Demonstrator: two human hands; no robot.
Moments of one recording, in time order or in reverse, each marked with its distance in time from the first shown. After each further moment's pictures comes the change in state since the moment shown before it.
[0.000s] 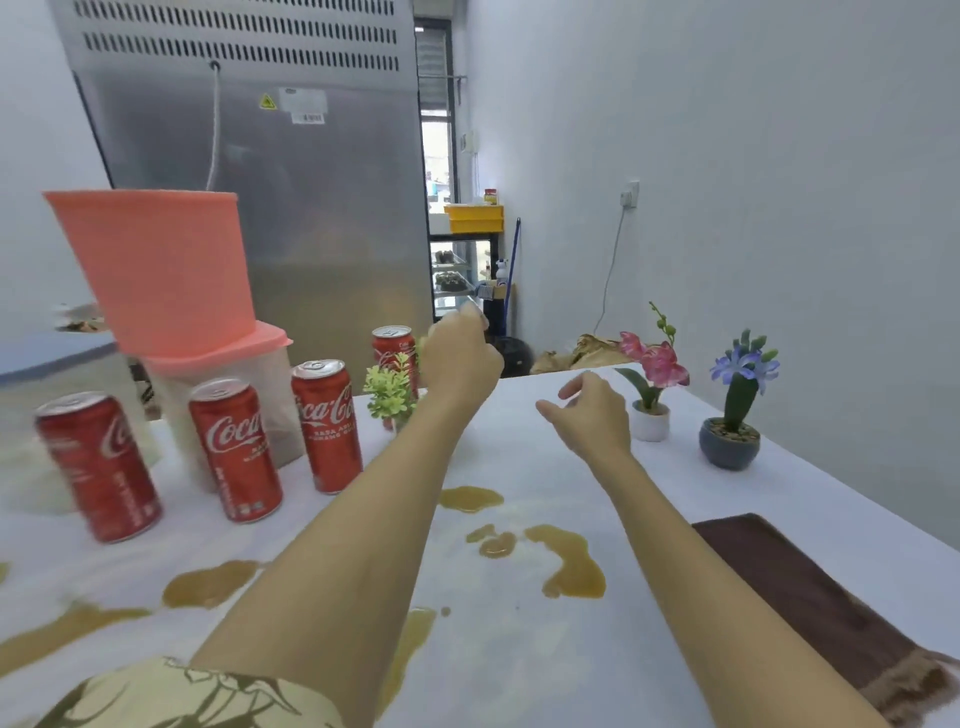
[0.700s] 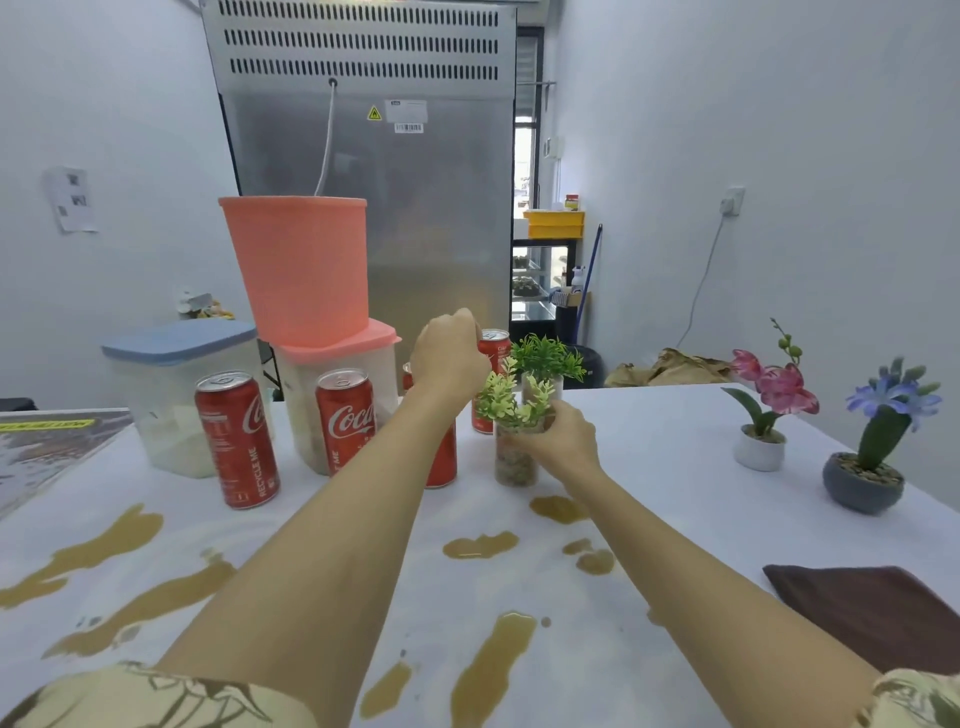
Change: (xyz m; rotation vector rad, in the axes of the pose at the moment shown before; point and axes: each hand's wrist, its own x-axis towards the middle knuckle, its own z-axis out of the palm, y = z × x) left_hand 0.011 -0.088 -0.069 0.181 0.002 -0.118; right_hand -0.020 -0.055 0.107 0.198 -0.272 -0.053
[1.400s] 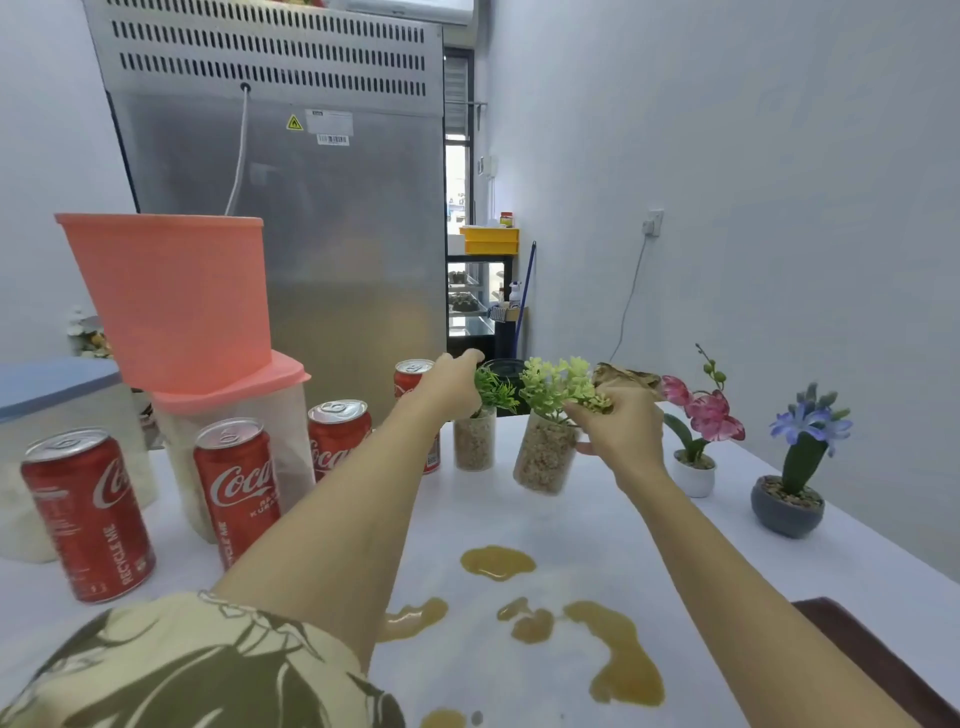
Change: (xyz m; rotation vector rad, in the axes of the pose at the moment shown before) left_hand 0.056 0.038 0.072 -0.025 -0.491 0.135; right_hand 0.042 0.023 -0.106 0.096 0.364 -0.074
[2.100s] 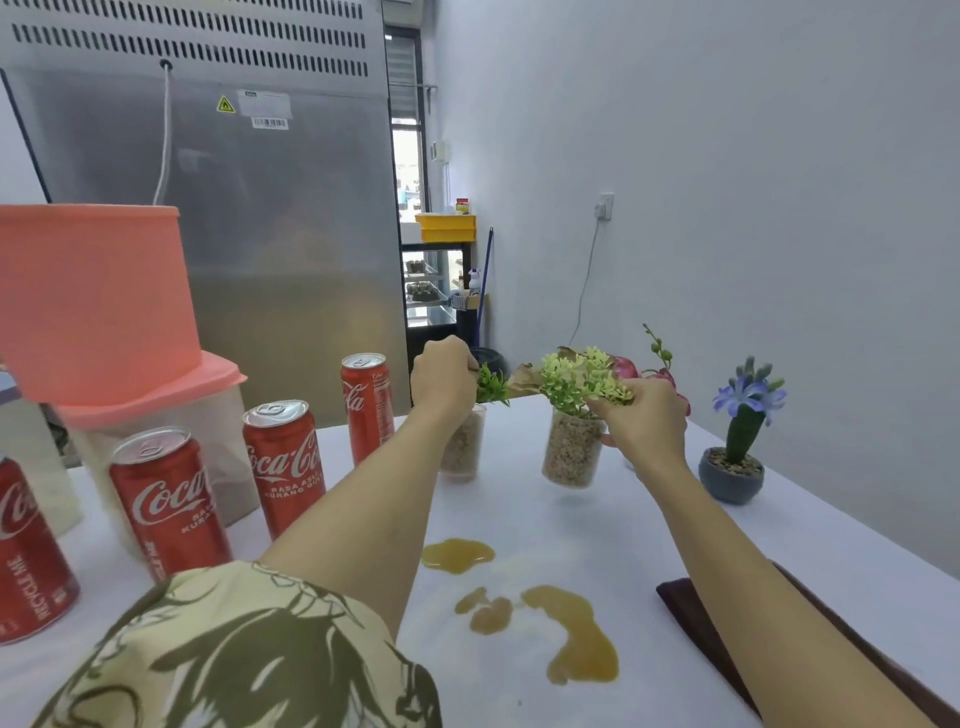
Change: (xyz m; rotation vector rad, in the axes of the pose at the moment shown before) left_hand 0.011 0.040 0.038 -0.104 0.390 0.041; right_hand 0.007 0.027 -0.053 -0.141 0.136 0.016
